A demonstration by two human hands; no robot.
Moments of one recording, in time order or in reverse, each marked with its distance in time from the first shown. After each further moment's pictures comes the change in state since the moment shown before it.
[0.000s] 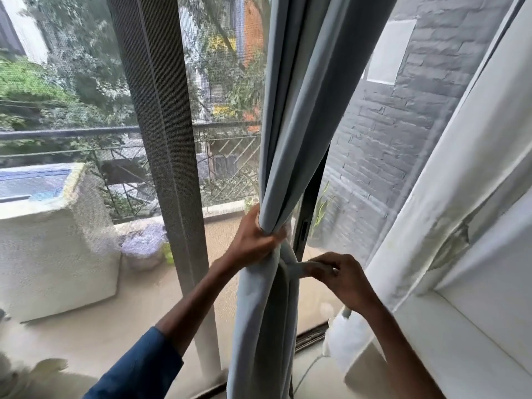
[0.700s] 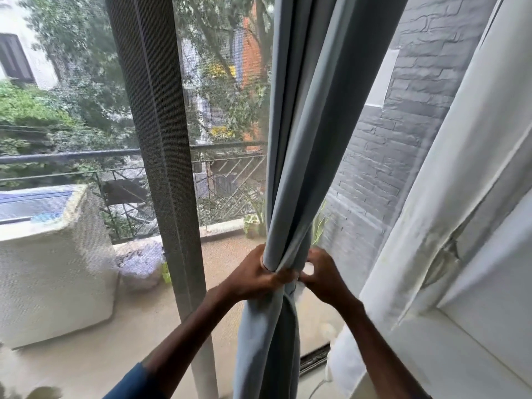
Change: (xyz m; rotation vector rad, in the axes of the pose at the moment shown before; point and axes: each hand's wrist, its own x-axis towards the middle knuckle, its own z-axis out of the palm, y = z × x) left_hand -0.029 0.031 0.004 -0.069 -0.318 0.040; right_hand 0.041 -0.010 0.011 -0.194 0.055 -0.224
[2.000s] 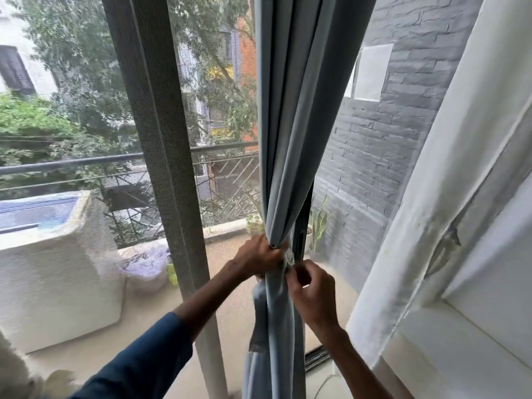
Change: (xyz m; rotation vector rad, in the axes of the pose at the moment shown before) left_hand 0.038 -0.033 0.000 0.532 0.030 -0.420; right_hand -0.054 -0.047 0.040 0.168 0.397 0.241
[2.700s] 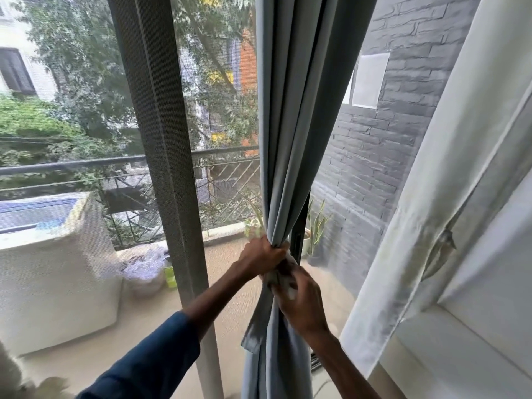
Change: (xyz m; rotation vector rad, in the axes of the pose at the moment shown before) left_hand 0.001 0.007 0.008 -0.069 0.078 -0.048; right_hand -0.012 -0.007 0.004 0.058 -0.168 -0.077
